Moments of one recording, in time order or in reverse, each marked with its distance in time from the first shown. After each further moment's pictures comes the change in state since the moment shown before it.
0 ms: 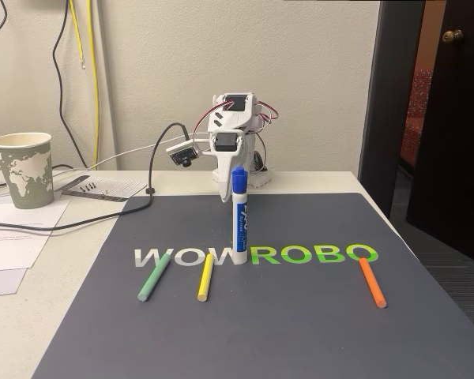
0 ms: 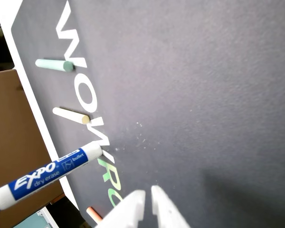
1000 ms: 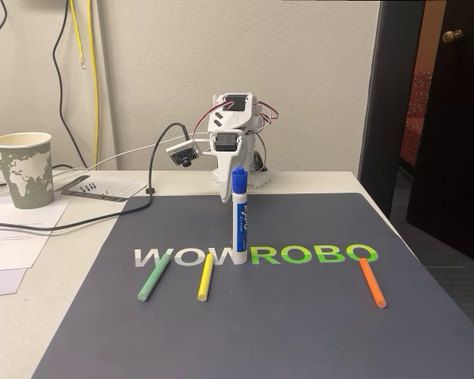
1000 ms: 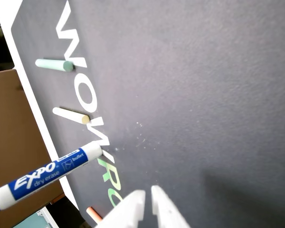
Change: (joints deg) arm -0.1 0.0 0.0 0.0 0.0
